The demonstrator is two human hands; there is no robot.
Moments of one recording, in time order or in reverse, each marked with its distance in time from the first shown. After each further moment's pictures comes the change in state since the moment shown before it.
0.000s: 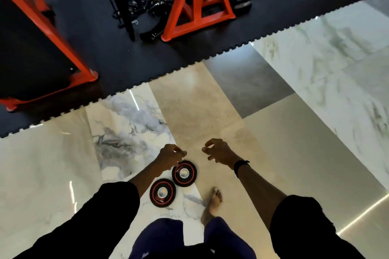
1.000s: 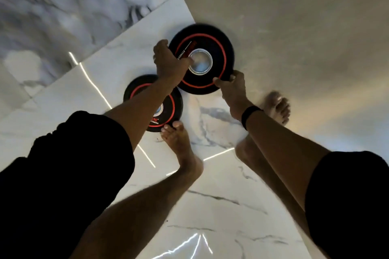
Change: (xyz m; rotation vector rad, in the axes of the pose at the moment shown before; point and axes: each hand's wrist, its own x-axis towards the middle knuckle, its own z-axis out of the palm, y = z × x) left_hand 0.516 -0.394 0.189 0.119 0.251 -0.242; right_hand 0.426 0.443 0.358 0.576 0.130 0.578
